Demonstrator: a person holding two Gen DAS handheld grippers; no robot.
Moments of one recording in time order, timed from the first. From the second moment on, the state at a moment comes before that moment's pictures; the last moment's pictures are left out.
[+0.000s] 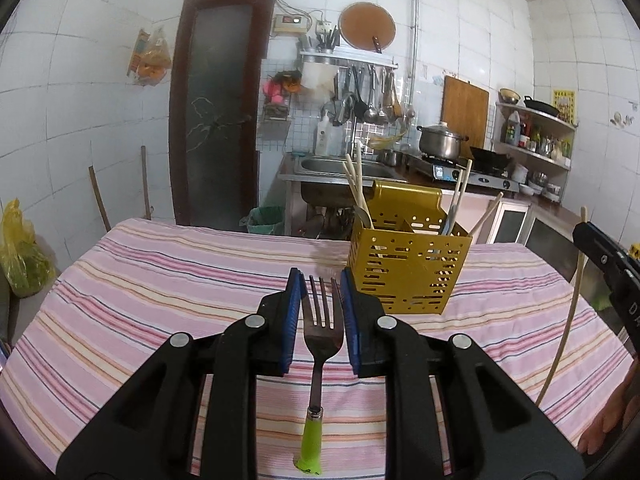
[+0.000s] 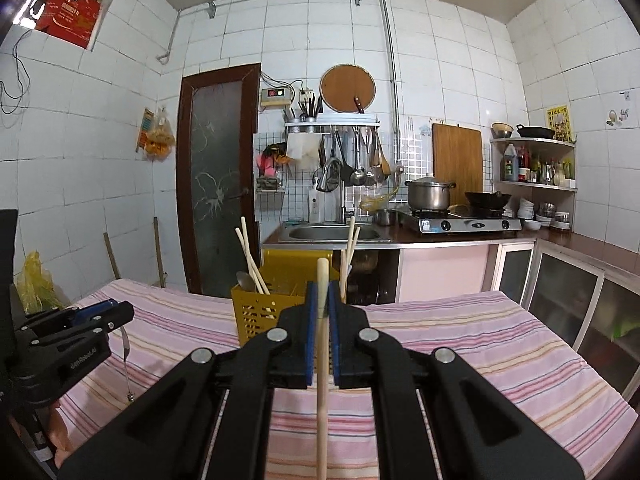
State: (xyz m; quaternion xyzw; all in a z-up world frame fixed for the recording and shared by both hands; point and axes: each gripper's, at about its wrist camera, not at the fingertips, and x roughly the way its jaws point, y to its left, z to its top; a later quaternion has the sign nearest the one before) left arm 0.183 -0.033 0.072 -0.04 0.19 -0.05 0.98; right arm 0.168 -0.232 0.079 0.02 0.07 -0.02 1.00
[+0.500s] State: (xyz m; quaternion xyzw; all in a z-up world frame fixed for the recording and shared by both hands) left arm 0.235 -0.049 0.176 -0.06 0.12 -0.10 0.99; right arm 0.229 -0.254 0.152 0.07 0.00 0.00 1.00
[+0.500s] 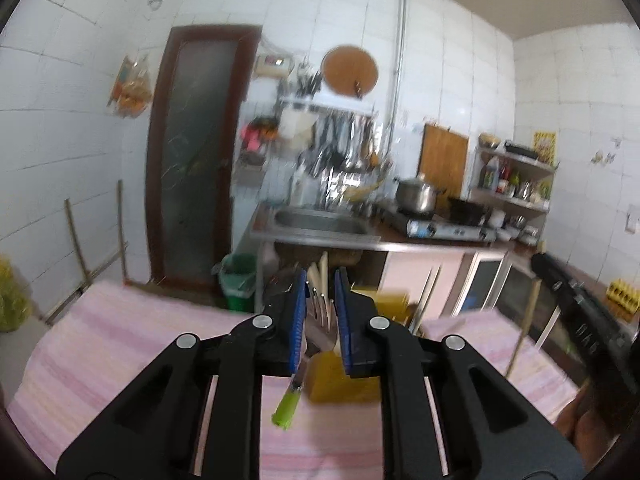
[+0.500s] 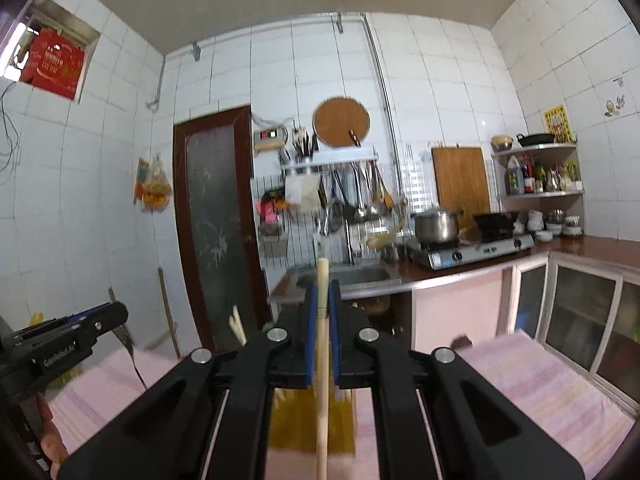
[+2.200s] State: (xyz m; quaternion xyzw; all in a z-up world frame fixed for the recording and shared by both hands) left arm 0.361 -0.092 0.132 -0.10 0.12 -0.26 0.95; right arm 0.372 -0.270 0.134 0.09 -0.02 -0.01 1.00
